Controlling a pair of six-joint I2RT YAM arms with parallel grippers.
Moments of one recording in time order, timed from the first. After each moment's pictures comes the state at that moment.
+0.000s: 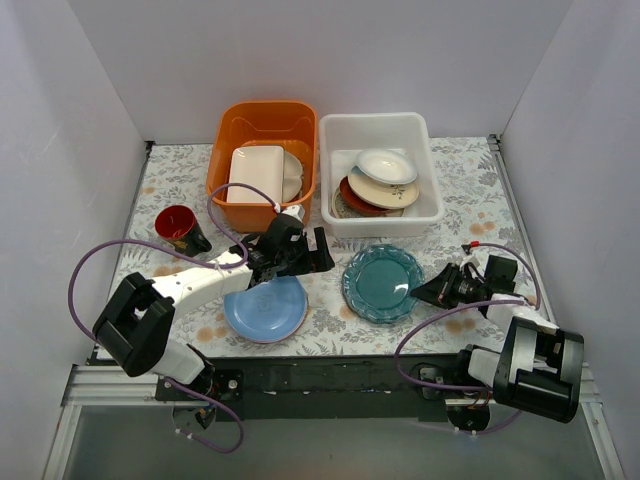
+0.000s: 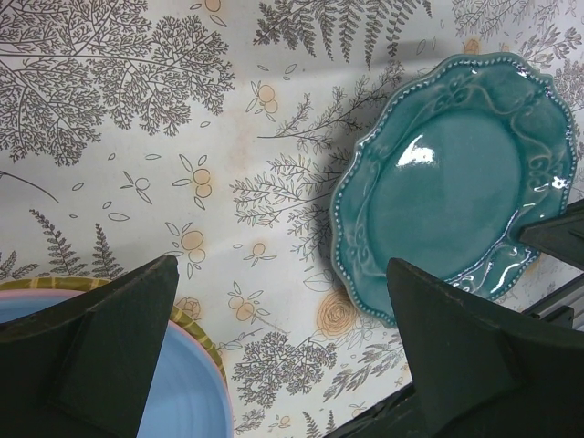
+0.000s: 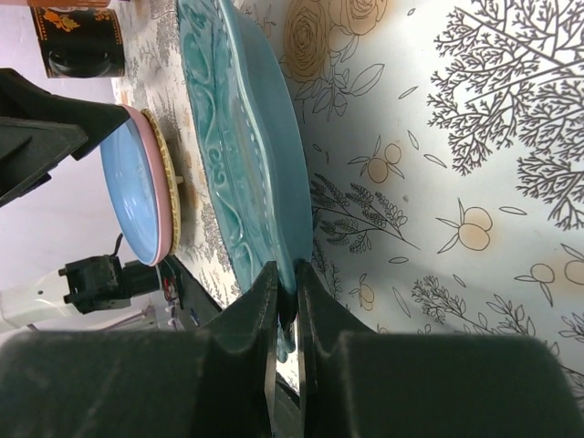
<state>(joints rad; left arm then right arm) -0.73 1.45 0.85 -0.16 -0.01 -0.74 -0.26 1.17 0.28 -0.09 -0.99 0.38</state>
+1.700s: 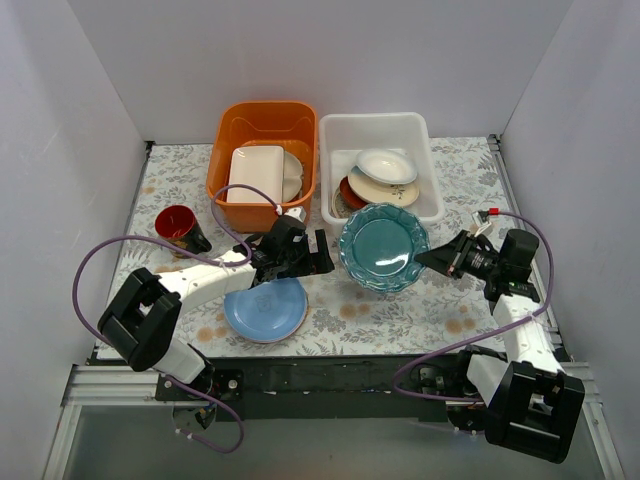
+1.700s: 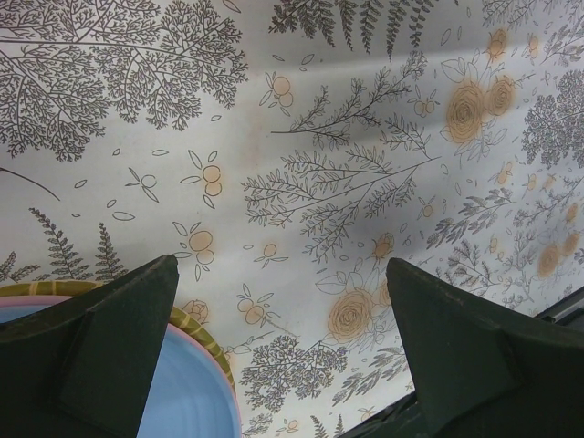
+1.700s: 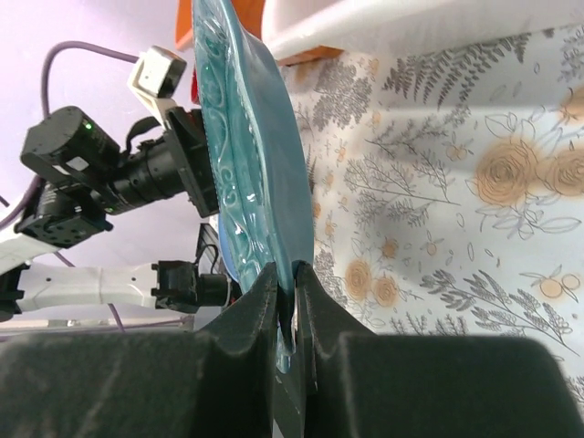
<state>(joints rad) -0.73 1.49 0.85 -0.16 -0.01 -0.74 -0.24 0.95 0.44 0.00 -1.14 0.66</state>
